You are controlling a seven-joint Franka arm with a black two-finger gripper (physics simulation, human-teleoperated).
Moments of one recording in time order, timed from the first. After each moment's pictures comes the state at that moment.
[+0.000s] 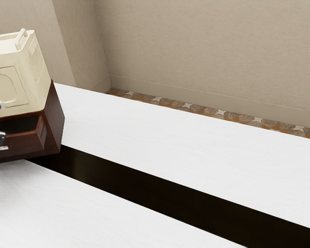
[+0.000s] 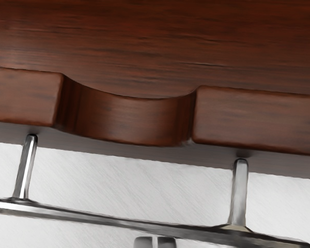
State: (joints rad) arm 0.29 -0.25 0.37 -2.46 0.31 2.40 -0.33
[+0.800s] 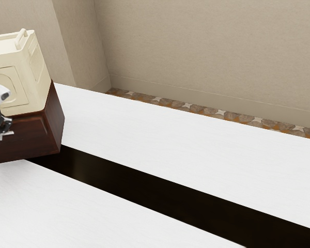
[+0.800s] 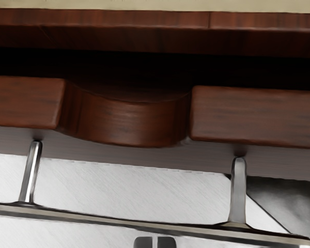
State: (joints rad) arm 0.29 0.00 0.37 -2.21 0.22 2.46 -0.24
